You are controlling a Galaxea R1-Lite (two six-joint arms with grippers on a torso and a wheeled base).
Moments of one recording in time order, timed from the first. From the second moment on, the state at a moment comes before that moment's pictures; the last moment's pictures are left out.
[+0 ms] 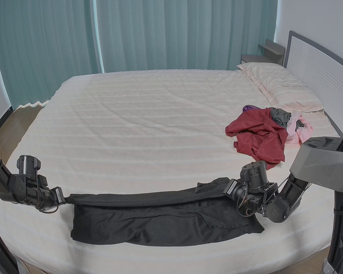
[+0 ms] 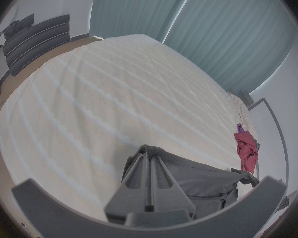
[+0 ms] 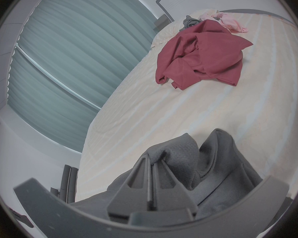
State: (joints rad) left arm 0.22 1.95 -0.58 -0.40 -0.19 -0.27; right arm 0.48 2.28 -0.75 -0.90 -0.21 0.89
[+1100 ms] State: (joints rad) left arm 0.21 2.05 -0.49 -0.39 -0.11 -0.21; right arm 0.49 2.28 -0.66 -0.90 -0.20 0.89
